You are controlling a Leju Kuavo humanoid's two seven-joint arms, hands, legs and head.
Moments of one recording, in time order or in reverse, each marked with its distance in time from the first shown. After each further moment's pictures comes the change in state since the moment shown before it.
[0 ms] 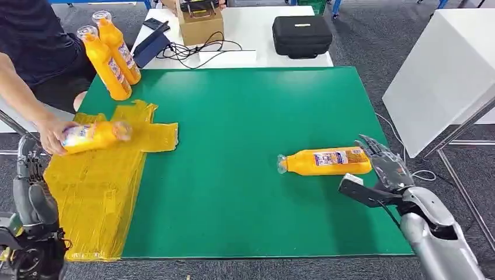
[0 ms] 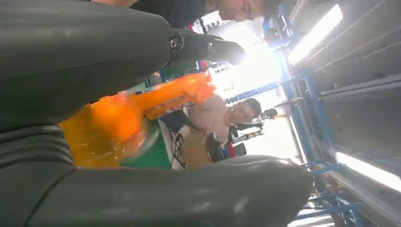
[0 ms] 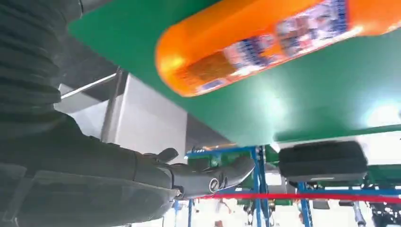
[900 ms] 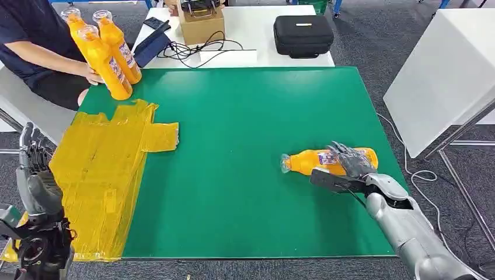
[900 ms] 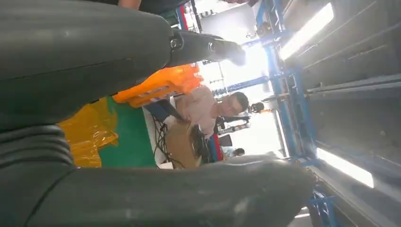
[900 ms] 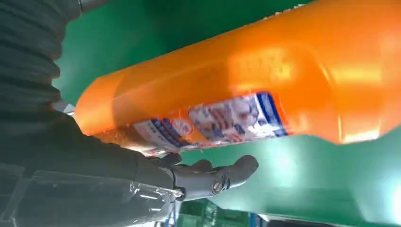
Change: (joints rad) left arm -0.049 0.001 -0.022 0.019 0.053 -0.037 0.000; right arm -0.258 0.120 0.224 0.492 0.026 -0.019 0.052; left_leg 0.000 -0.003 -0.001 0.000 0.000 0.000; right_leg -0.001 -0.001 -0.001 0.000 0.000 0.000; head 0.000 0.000
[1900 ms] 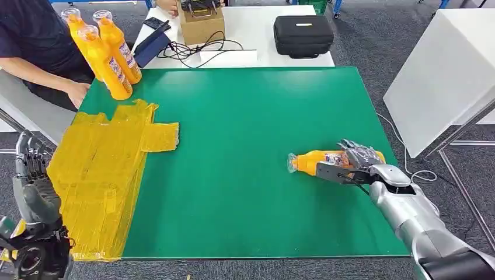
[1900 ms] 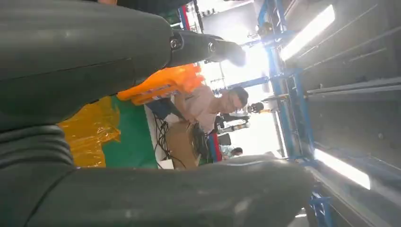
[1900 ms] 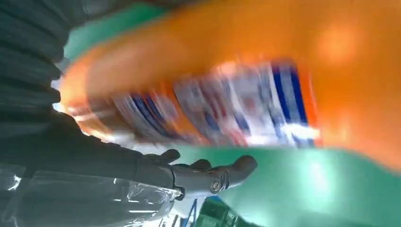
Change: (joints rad) left arm 0.051 -0.040 0.040 -0.052 -0.001 -0.035 0.000; right arm -0.165 0.039 0.055 0.279 0.089 0.007 0.001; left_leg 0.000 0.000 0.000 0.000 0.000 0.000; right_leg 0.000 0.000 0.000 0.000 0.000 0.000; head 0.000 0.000
